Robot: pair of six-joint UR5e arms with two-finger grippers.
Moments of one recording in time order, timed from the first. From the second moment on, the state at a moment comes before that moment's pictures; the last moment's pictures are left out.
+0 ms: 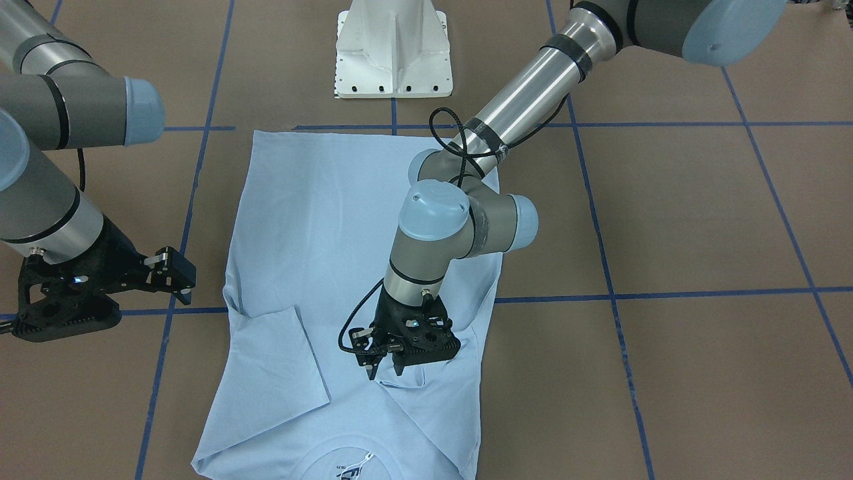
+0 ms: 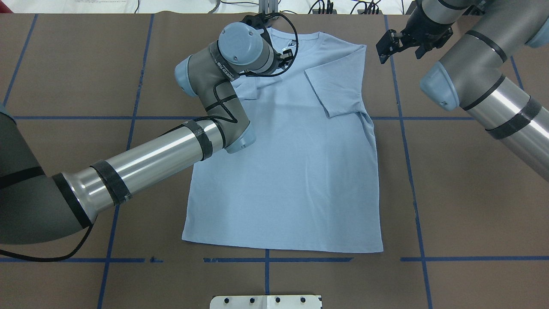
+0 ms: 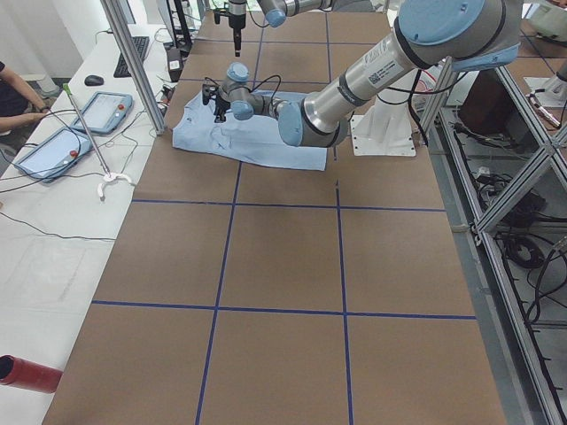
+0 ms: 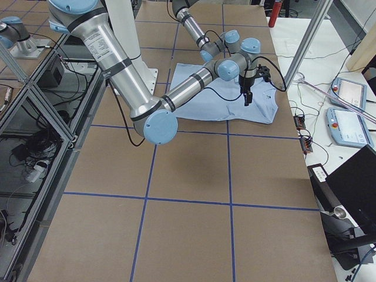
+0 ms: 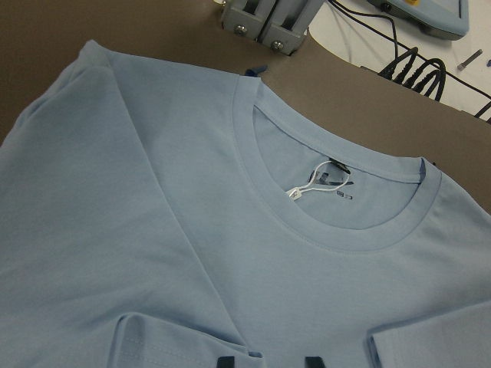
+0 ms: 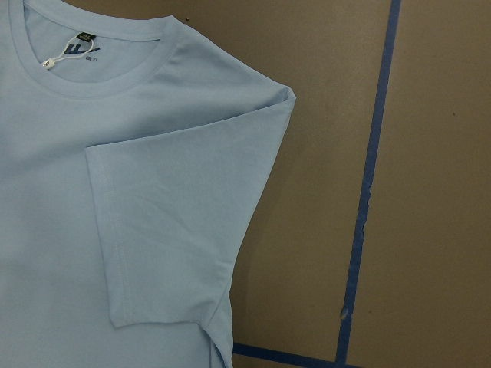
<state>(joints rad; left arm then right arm) -0.69 -2.75 -0.68 -2.42 -1.71 -1.42 1.04 -0.97 1.58 -1.57 2.15 0.61</state>
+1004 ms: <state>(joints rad) -0.67 -2.59 -1.00 -2.05 -1.72 -1.40 1.03 -0.97 1.58 -1.57 2.15 0.62</state>
